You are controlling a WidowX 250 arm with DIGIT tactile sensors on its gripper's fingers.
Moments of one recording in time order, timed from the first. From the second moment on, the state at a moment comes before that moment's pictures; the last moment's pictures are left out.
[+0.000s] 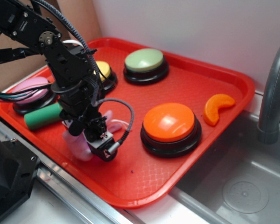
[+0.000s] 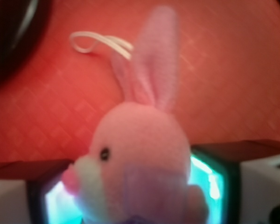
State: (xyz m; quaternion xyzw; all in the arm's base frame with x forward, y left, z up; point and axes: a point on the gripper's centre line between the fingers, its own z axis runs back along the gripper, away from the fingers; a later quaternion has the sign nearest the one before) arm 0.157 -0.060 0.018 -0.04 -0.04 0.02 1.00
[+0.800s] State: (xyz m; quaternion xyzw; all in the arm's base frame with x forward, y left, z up) arm 0.181 -0.022 0.136 -0.04 -0.01 0.03 1.00
